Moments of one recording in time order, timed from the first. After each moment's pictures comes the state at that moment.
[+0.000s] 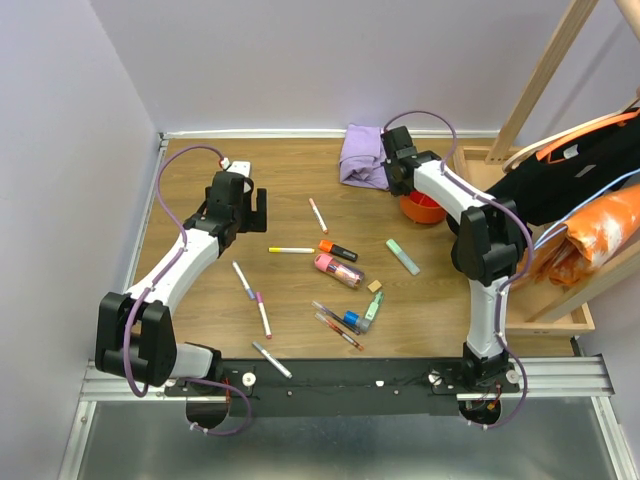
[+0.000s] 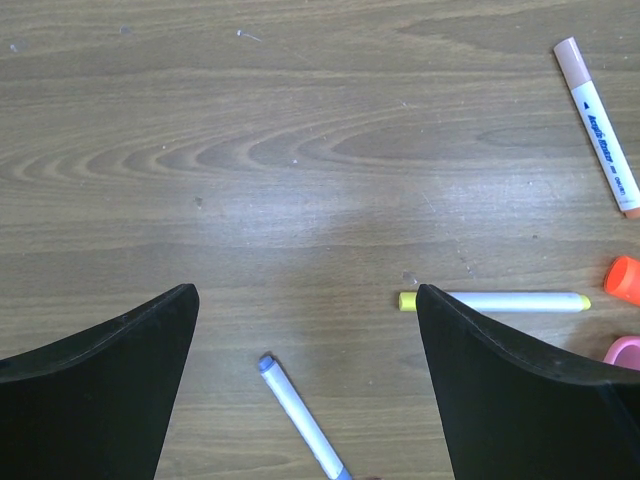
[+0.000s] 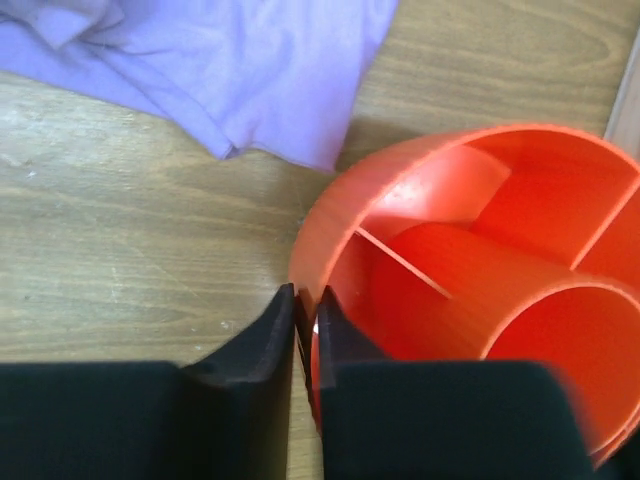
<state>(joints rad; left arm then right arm) -0.25 1.35 0.95 -0.32 -0.17 -0.15 0.37 2.09 1.71 -0.60 0.34 0.02</state>
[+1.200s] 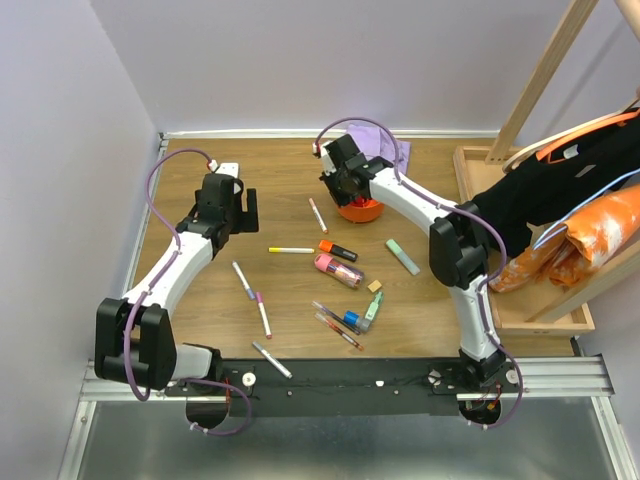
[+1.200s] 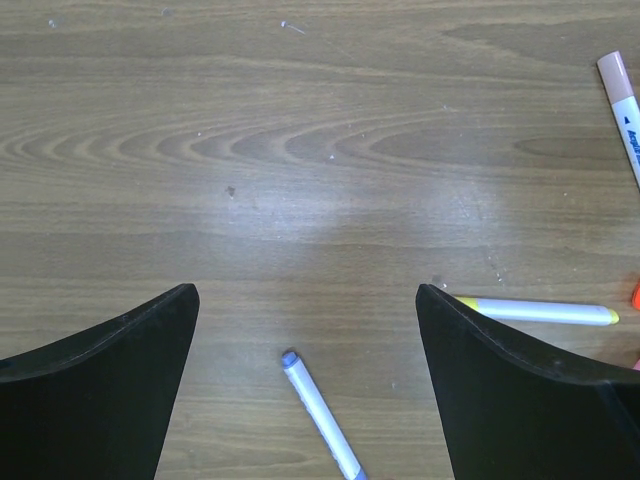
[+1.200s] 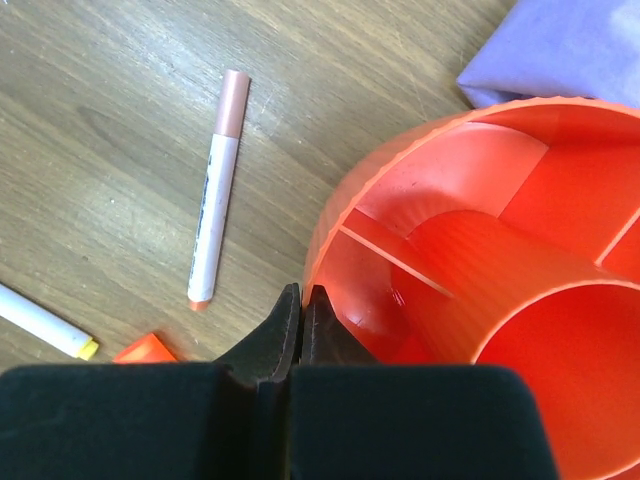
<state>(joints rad) -0.20 1.32 0.92 -0.30 -0.17 -0.16 0.62 2.19 1.90 -0.62 0.06 -0.05</state>
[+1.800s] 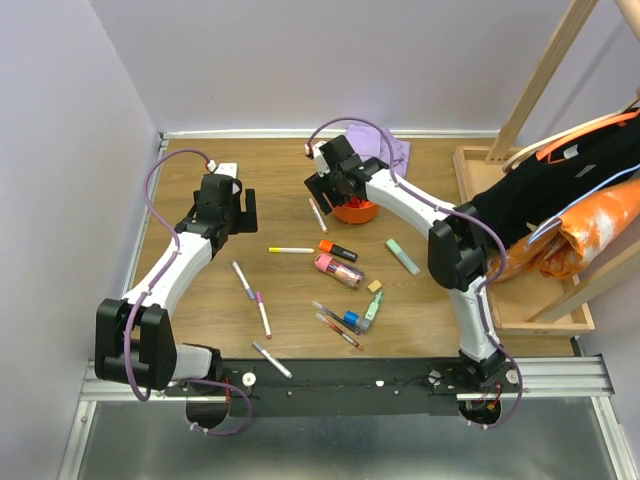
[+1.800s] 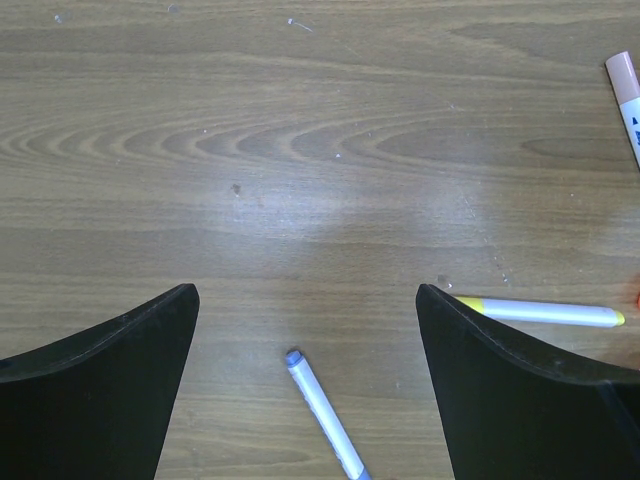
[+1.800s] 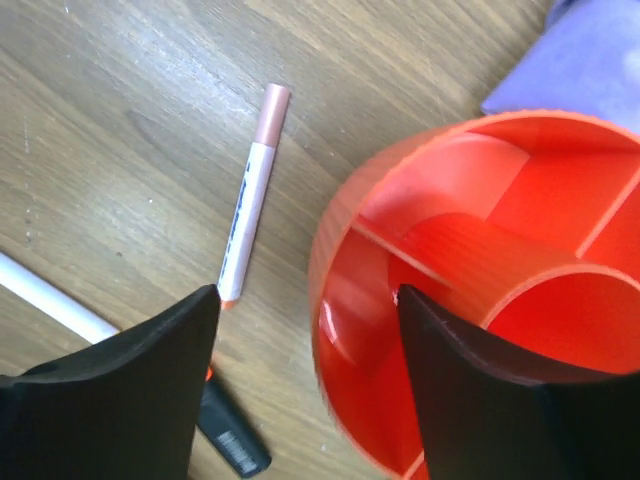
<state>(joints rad) -0.18 1.32 0.91 -0.31 -0.17 -0.16 0.65 2.20 1.92 -0.62 0.06 -0.07</state>
